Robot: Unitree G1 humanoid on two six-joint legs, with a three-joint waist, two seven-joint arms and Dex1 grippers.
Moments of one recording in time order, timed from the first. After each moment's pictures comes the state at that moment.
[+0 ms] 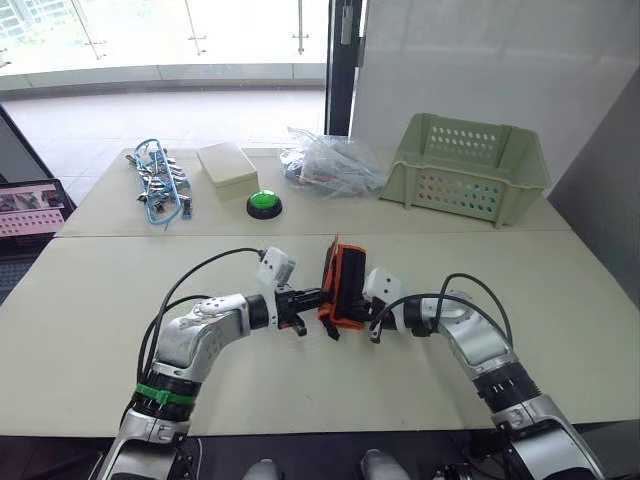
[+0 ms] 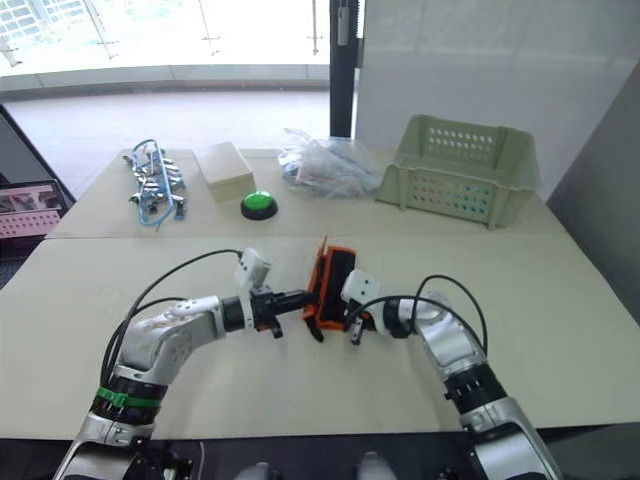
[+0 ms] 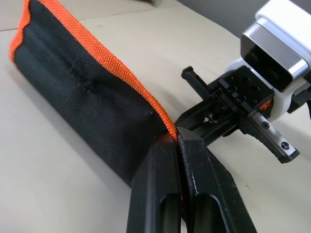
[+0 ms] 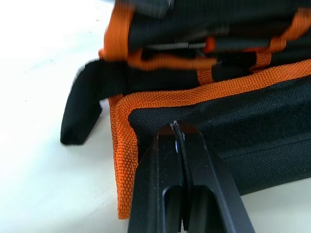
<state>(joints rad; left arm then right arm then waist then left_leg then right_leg) -0.49 0.37 -0.14 -0.02 -0.52 0.72 -0.77 -0.55 -0.44 0.27 0.23 0.05 0.23 0.98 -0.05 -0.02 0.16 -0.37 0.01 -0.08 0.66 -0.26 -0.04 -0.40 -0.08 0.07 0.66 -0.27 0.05</state>
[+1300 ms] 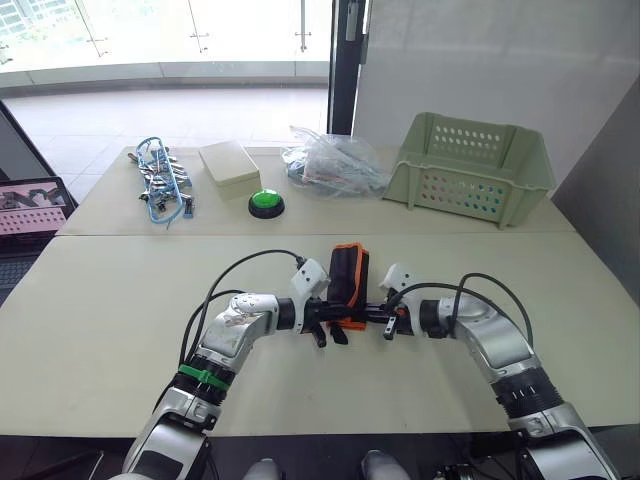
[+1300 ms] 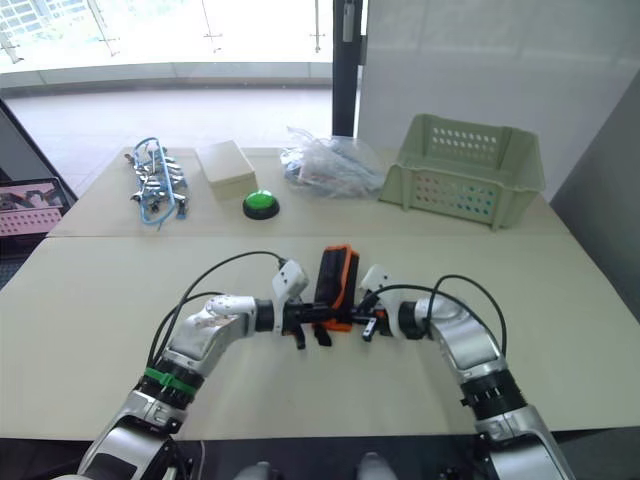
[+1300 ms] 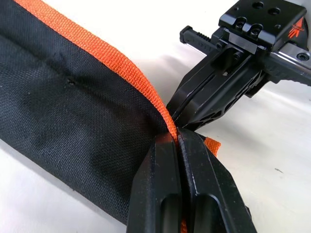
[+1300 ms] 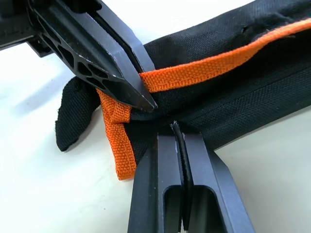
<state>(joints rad) -0.61 0.28 -0.29 0.25 -0.25 0.51 -0.91 -0.51 -0.50 0.22 0.11 0.16 0.50 0.96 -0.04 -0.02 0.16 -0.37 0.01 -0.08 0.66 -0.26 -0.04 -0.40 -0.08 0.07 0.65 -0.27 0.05</state>
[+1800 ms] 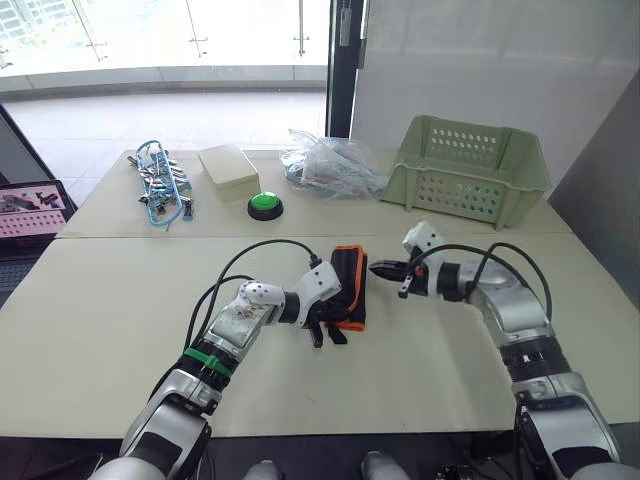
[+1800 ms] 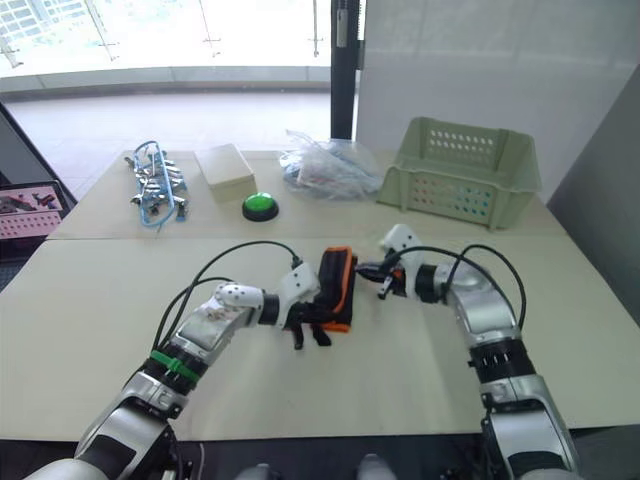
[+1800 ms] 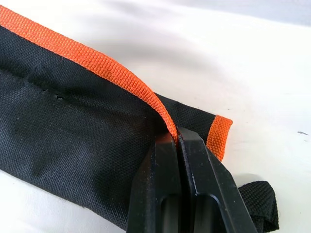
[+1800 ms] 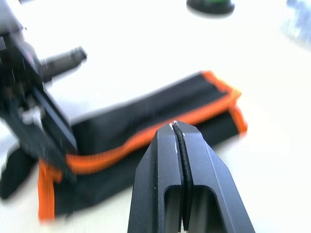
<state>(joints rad) -0.67 0.32 -0.38 0.33 -0.12 0.41 -0.99 -0.69 -0.48 0.08 0.30 0.22 0.34 1.00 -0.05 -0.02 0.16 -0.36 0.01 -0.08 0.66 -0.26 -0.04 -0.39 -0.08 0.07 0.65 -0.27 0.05</state>
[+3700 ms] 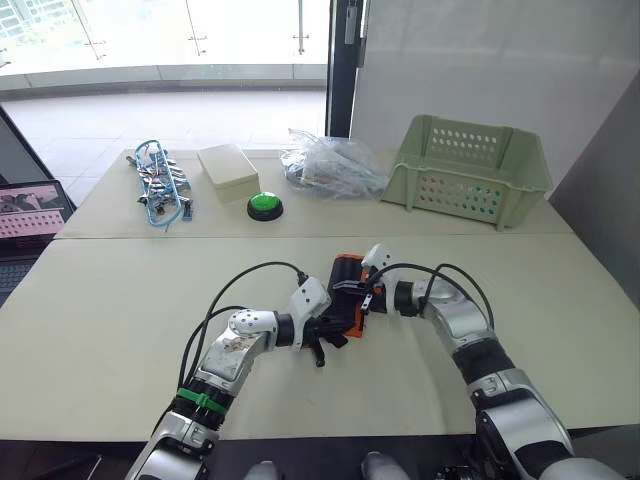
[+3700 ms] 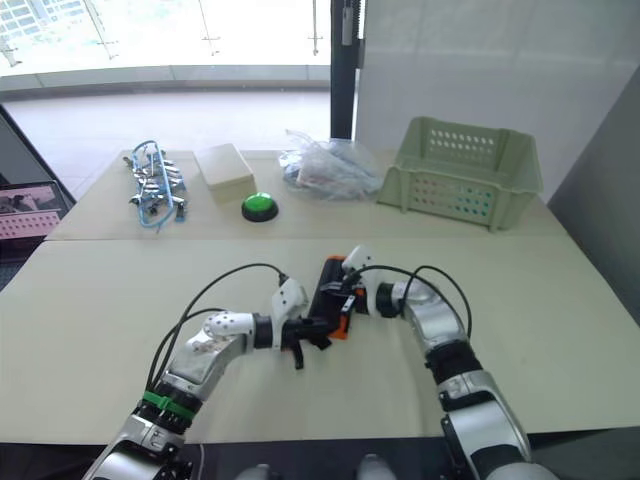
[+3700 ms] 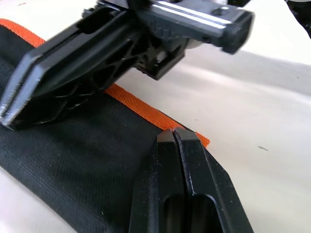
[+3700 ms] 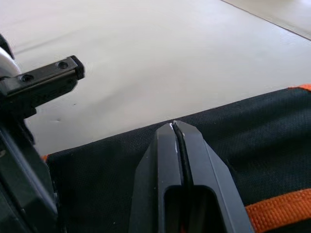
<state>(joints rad) -0.44 0.27 -0.27 0.17 -0.20 0.38 -0.95 -0.78 -0.28 0.18 0.64 0.13 0.23 0.91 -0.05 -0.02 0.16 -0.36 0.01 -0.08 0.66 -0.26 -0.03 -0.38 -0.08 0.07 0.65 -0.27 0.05</state>
